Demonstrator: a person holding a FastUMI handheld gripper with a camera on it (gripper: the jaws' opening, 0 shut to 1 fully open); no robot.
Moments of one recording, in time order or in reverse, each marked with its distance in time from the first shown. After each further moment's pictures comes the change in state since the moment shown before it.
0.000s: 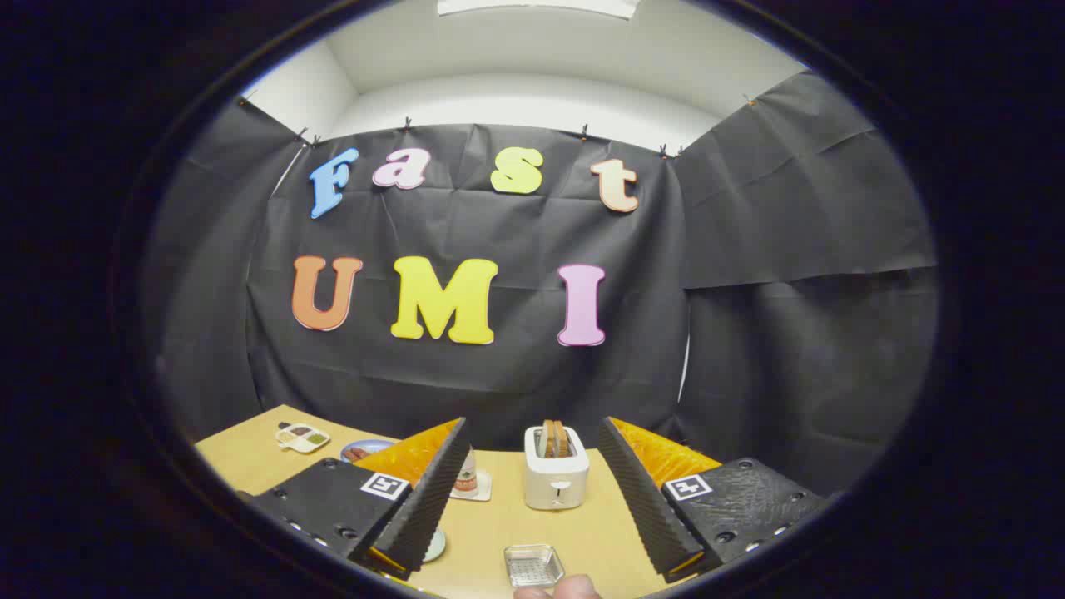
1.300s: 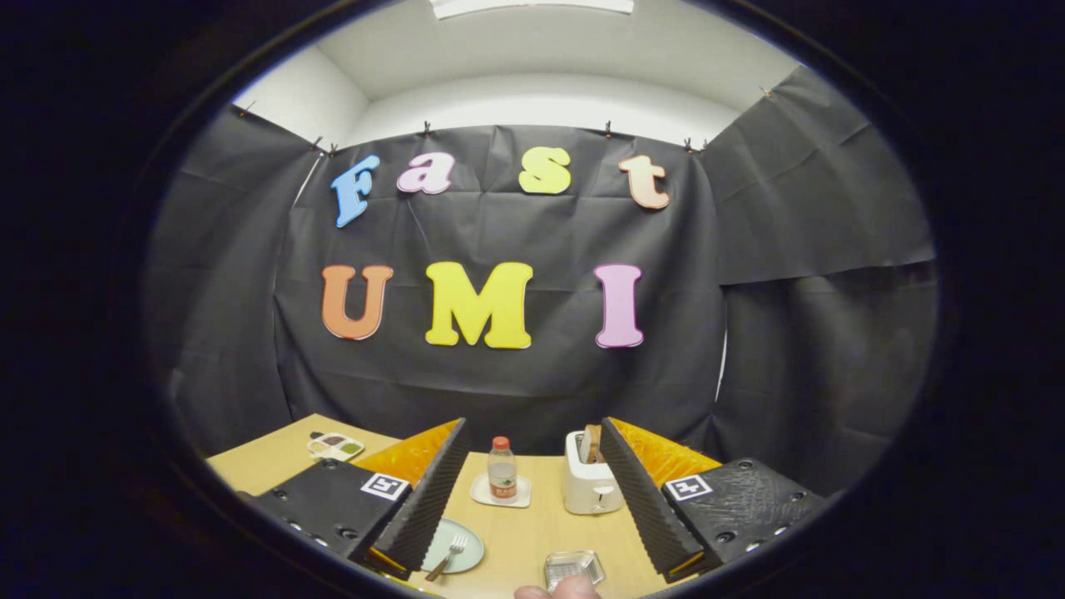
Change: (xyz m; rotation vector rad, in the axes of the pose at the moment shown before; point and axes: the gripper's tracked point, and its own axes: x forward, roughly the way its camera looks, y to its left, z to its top) arm 0.011 0.040 0.004 0.020 0.026 0.101
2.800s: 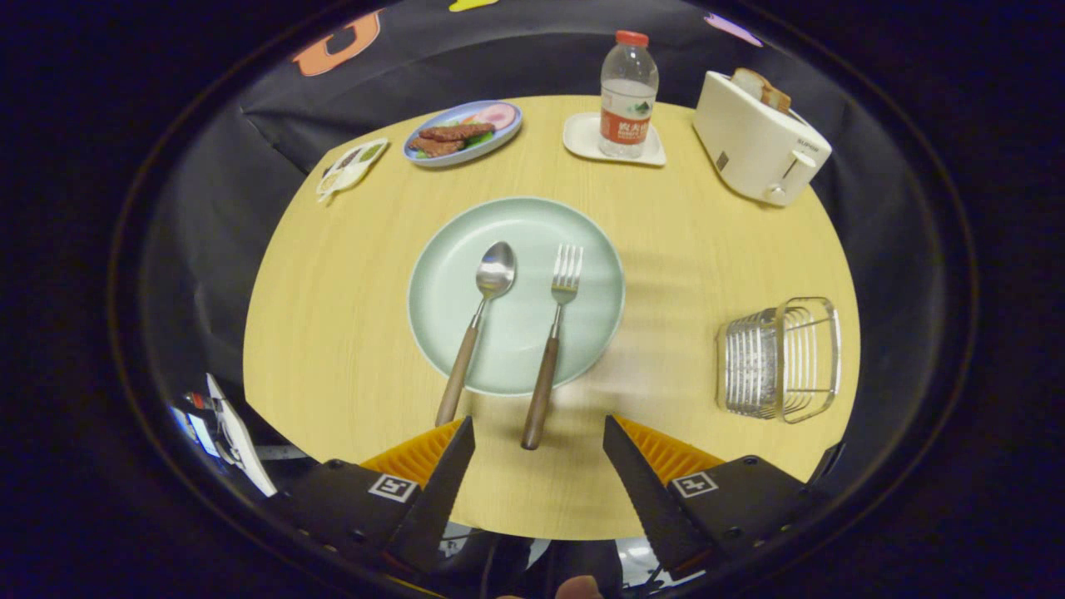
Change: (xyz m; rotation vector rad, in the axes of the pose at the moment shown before) arm -0.021 0.138 -0.330 0.028 1.370 0.156
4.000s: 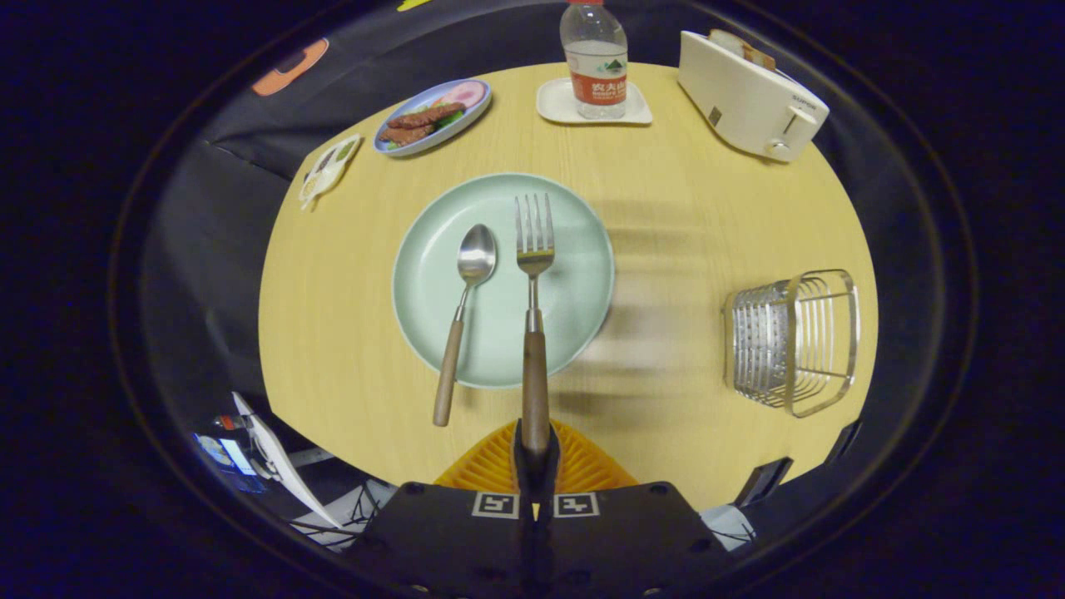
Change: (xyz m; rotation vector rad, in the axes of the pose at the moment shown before) arm -0.041 -0.019 0.009 0.087 0.102 0.071
